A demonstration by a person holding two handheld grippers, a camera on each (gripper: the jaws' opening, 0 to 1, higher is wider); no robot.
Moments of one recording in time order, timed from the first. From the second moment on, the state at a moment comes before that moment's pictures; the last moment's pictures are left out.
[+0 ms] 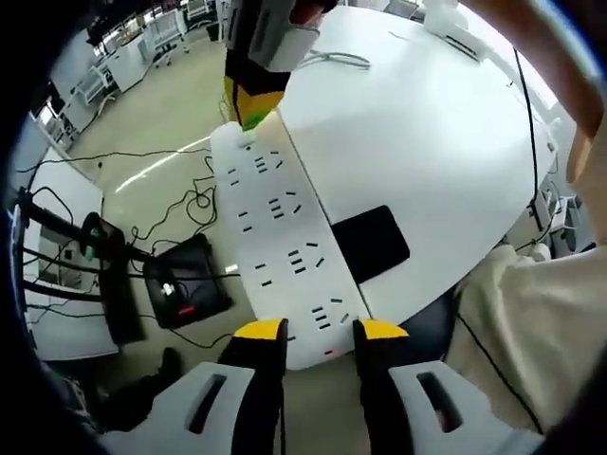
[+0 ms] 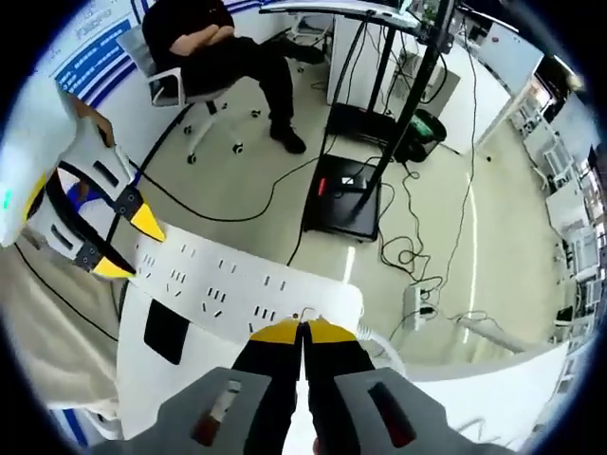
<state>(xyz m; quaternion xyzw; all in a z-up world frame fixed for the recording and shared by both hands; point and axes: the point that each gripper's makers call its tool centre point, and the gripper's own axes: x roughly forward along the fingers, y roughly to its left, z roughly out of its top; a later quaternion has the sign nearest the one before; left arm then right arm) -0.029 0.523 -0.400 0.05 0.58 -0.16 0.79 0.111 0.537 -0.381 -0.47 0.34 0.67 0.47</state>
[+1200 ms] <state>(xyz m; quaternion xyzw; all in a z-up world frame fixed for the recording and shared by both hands) -0.024 0.532 -0.397 0.09 0.53 -0.16 0.83 0.137 0.521 -0.324 -0.27 0.22 0.69 0.64</state>
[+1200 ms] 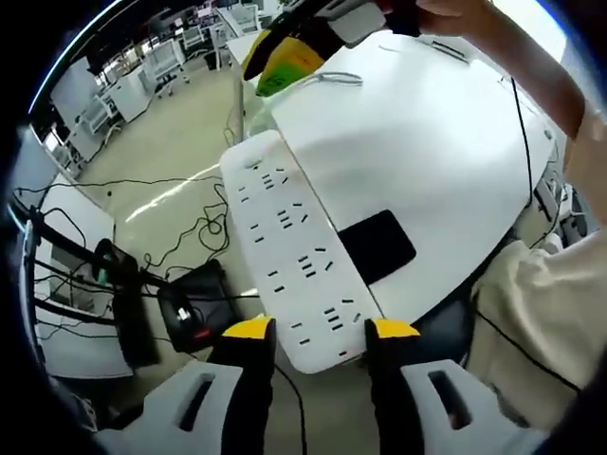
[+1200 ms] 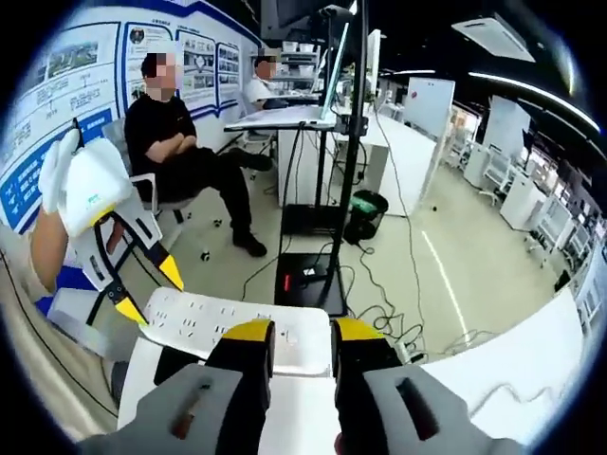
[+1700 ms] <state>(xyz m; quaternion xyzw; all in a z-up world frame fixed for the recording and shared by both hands) -0.022 0.535 -0.395 0.07 0.50 -0.16 0.85 0.149 0.504 -0.317 -0.24 0.19 0.68 0.67</state>
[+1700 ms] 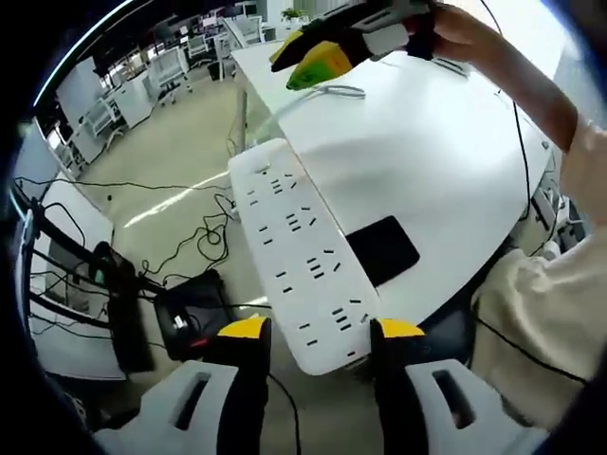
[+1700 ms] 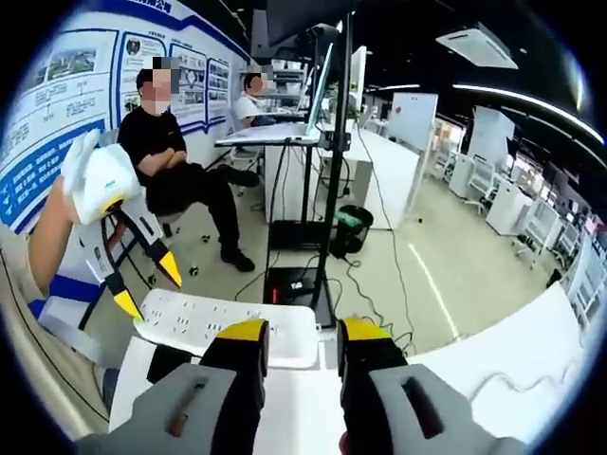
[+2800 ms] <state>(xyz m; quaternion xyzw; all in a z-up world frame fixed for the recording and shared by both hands) 0.056 0.504 -0.289 0.08 0.23 -0.14 0.96 0.170 0.364 -0.228 -0.16 0.08 0.60 0.78</state>
